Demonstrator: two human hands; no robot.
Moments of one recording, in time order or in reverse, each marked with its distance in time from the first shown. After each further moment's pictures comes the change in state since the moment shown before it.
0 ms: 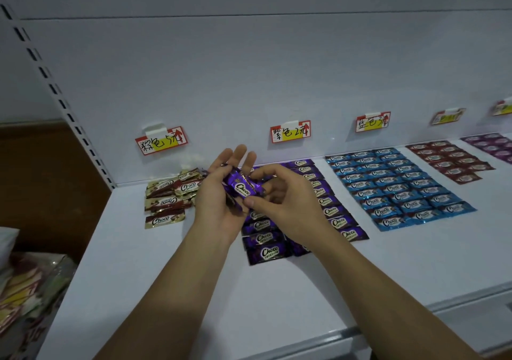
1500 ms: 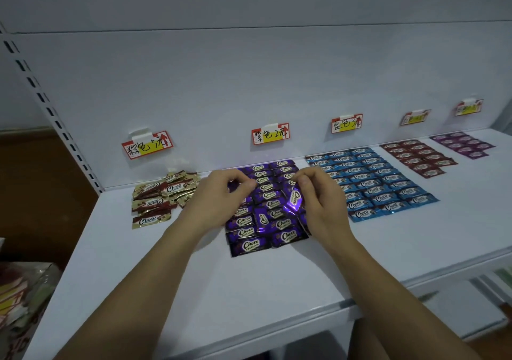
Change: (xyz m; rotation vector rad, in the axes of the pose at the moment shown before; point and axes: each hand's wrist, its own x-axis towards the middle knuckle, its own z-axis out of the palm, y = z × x) left_hand -0.015 0.008 0.002 1.606 -0.217 0.261; right_hand -0.037 0.018 -0.060 -0.136 0.340 -0.008
